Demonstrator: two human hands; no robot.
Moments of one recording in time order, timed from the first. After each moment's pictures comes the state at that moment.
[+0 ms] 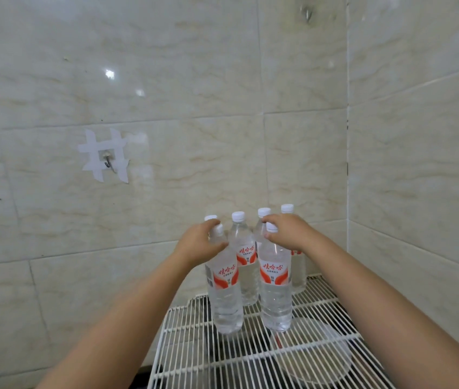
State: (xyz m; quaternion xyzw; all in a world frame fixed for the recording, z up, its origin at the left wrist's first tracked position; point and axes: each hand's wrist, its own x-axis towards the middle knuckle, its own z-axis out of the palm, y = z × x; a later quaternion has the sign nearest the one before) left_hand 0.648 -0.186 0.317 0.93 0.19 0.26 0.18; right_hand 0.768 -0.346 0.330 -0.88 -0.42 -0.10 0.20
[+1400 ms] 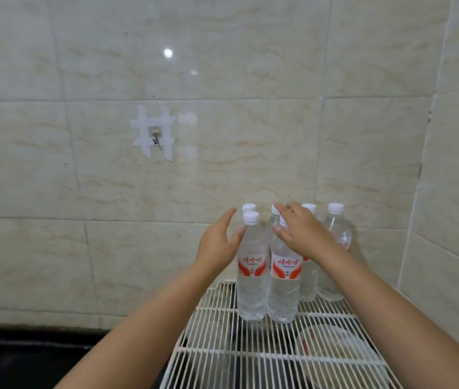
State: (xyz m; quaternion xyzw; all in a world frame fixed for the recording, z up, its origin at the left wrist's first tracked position) left_hand 0.634 -0.181 0.288 0.85 0.23 0.40 0.27; right_hand 0.774 -0.297 0.312 -0.82 -0.51 -0.17 0.20
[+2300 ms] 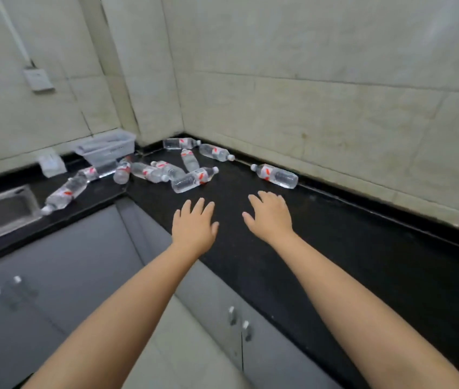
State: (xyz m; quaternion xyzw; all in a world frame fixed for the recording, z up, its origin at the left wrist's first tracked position) left_hand -0.085 -0.071 0.123 0.74 0.66 0.08 -0.03; right_hand 0.077 -0.057 0.126 -0.64 -0.76 -0.01 0.15
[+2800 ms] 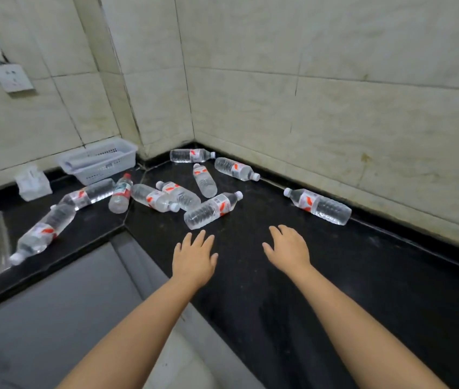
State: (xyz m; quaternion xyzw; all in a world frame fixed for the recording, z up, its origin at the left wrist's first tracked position) left_hand -0.186 0.153 0.055 0.74 0.67 0.02 0.04; right_hand 0.014 0.170 0.049 -0.69 -0.72 0.05 0.11
